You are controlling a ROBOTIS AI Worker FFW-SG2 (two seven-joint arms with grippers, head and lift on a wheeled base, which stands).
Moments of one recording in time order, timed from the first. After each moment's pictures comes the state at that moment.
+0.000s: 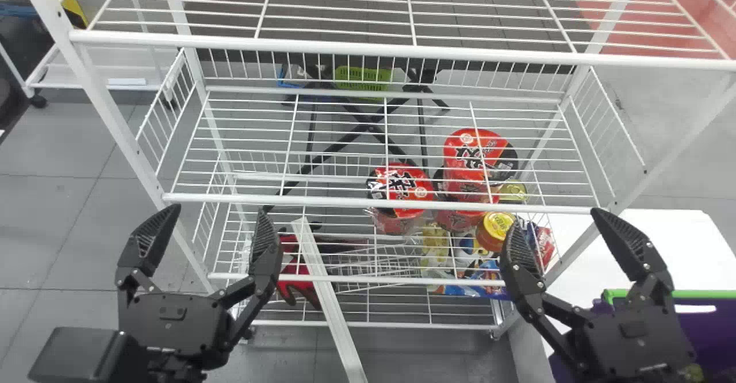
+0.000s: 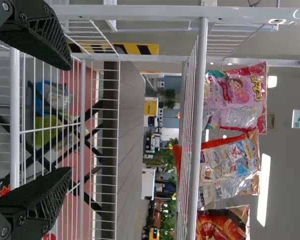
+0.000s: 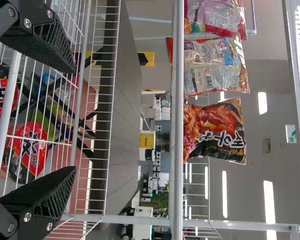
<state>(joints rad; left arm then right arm) 0.76 0.20 -0.22 -2.19 0.00 -0.19 0.22 0.88 -0.23 0.05 -2.25 -0.08 -0.27 -0.01</state>
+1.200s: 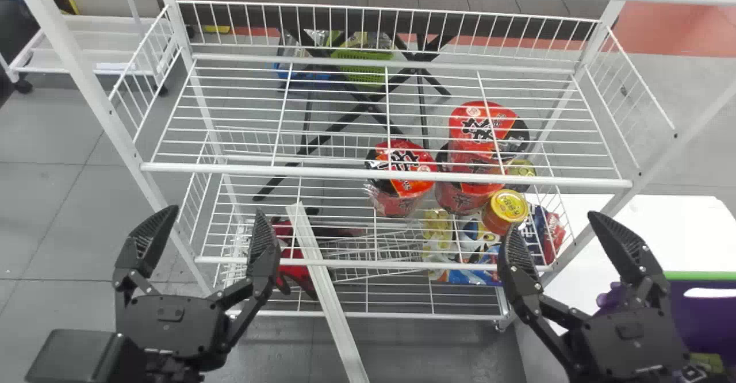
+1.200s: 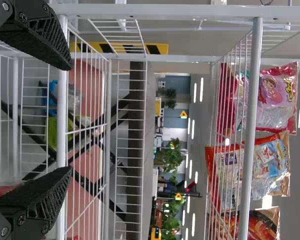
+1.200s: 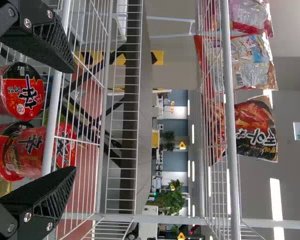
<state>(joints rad) 0.76 0.20 -0.22 -2.18 0.00 -0.19 0.22 0.88 -0.22 0.05 -2.25 -0.09 -0.27 -0.01</state>
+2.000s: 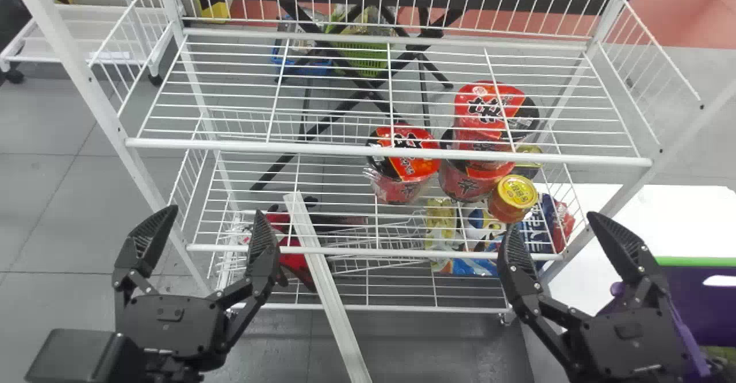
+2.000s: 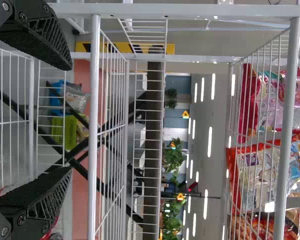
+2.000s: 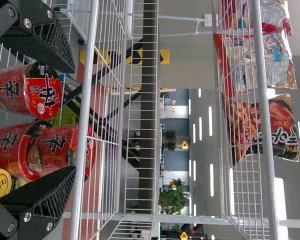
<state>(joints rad) 0.76 0.20 -0.22 -2.18 0.00 -0.19 0.22 0.88 -0.22 0.05 -2.24 -0.09 -0.27 -0.01</state>
